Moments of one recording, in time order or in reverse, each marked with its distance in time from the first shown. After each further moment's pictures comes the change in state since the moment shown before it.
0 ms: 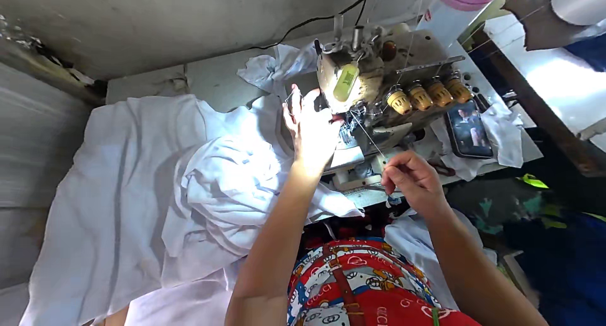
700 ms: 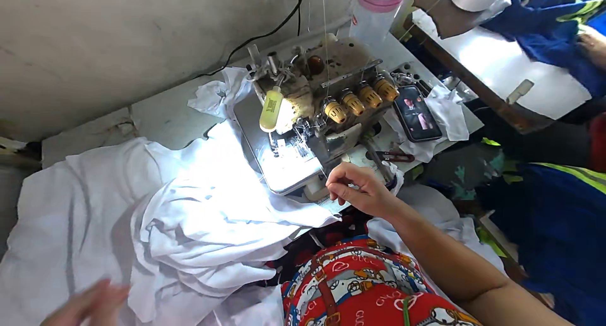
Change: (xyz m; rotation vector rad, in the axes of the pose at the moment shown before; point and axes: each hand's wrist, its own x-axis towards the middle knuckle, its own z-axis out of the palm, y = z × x) left_hand -0.167 -0.094 -0.219 -0.105 0.163 -0.203; right_hand 0.007 -0.003 0.015 0.047 -0.127 -0.058
